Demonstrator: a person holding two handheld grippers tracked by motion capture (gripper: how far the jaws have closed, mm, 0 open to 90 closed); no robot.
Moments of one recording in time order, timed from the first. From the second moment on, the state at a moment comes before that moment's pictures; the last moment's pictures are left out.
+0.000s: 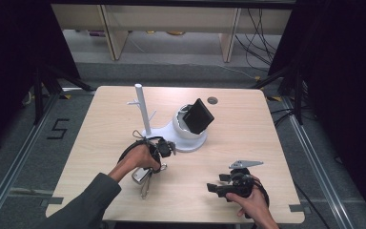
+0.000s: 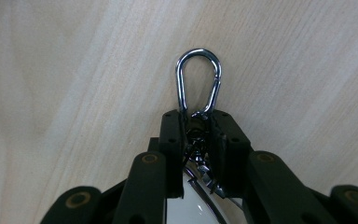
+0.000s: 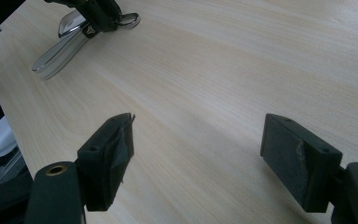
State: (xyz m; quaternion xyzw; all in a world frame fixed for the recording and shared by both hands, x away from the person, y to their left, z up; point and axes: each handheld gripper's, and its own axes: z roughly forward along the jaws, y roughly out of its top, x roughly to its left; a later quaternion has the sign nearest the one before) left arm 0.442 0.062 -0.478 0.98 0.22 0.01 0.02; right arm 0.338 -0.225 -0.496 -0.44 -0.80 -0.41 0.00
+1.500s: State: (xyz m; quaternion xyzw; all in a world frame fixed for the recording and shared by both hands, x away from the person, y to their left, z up) left arm 0.450 0.157 -0.359 0.95 0.29 0.08 0.08; right arm 0.341 -0.226 -0.499 -0.44 -0.79 -0.42 0.01
